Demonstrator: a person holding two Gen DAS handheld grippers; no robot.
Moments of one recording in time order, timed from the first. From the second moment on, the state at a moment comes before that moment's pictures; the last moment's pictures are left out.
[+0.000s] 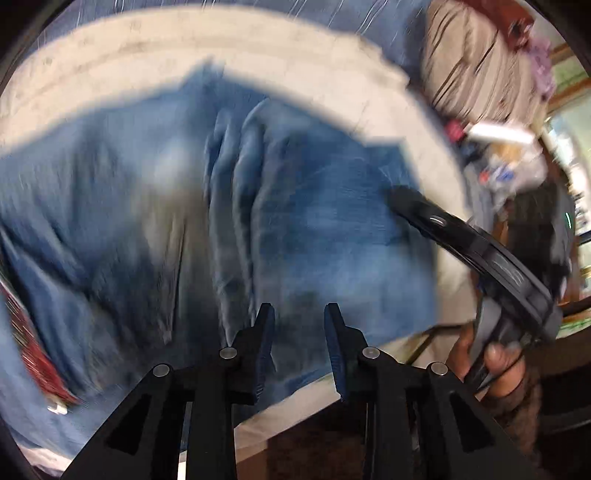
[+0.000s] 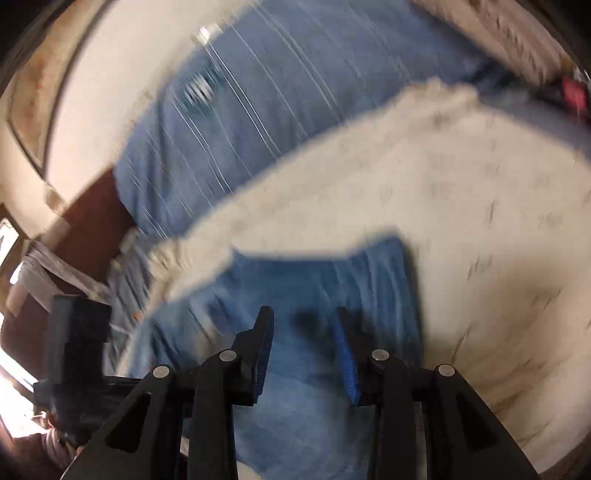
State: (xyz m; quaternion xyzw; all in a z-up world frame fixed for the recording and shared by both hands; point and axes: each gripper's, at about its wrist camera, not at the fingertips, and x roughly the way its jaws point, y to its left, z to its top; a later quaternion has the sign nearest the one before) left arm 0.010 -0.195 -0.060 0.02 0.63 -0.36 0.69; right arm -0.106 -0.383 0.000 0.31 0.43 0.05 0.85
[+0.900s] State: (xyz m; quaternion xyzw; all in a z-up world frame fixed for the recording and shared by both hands) left arm 0.098 -0.219 -0.055 0.04 0.59 -0.27 0.76; right arm -0.149 -0.261 -0.014 0.21 0.51 0.16 0.82
